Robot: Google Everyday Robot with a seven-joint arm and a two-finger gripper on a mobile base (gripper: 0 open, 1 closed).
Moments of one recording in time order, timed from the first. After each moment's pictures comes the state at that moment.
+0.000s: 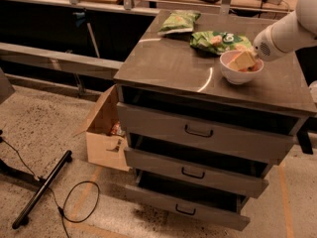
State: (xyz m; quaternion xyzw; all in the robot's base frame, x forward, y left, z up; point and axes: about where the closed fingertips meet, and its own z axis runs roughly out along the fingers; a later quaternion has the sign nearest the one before) arm 0.702 -0.271 0.892 -0.30 0.88 0.01 0.36
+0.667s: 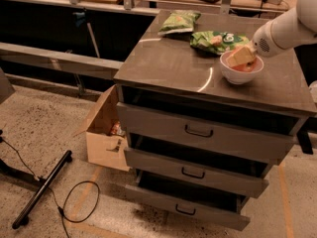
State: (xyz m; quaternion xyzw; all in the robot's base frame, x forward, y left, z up) arm 0.708 -0.263 0.906 -0.31 0.87 0.01 0.39
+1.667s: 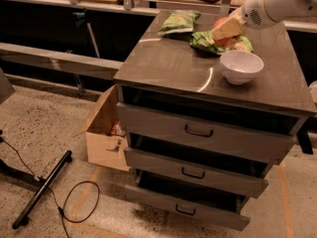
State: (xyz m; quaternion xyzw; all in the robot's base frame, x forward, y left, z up) arm 0.725 -0.205 0.985 -0.37 0.81 0.03 0.46
